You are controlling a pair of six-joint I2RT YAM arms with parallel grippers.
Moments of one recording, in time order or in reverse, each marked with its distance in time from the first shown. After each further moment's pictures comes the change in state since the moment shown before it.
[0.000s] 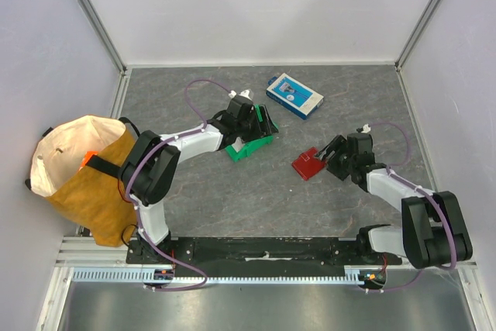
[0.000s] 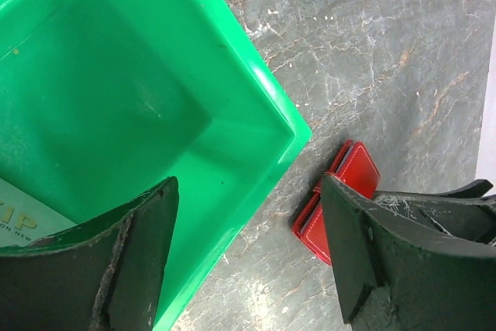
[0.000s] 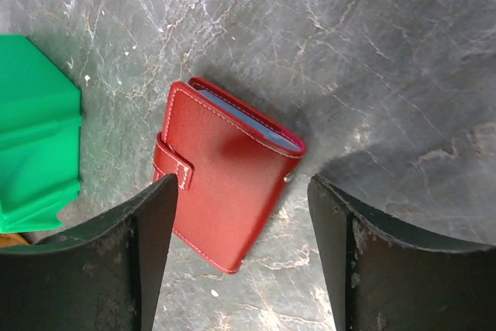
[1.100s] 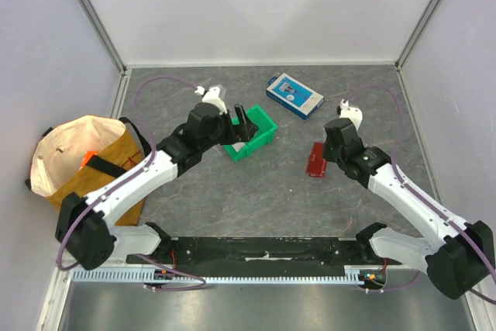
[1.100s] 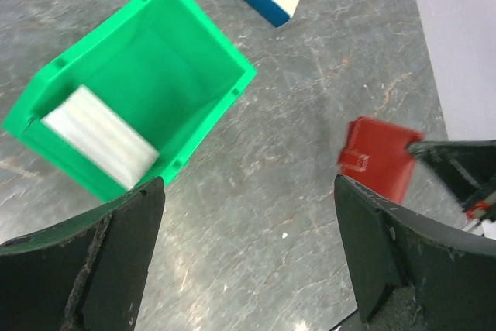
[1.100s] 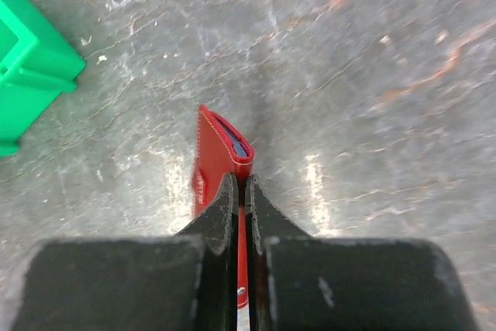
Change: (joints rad) left arm -0.025 -0.564 -0.191 -0.160 -0.148 0.139; right arm 0.320 -0.184 0.314 -0.461 0.435 -0.307
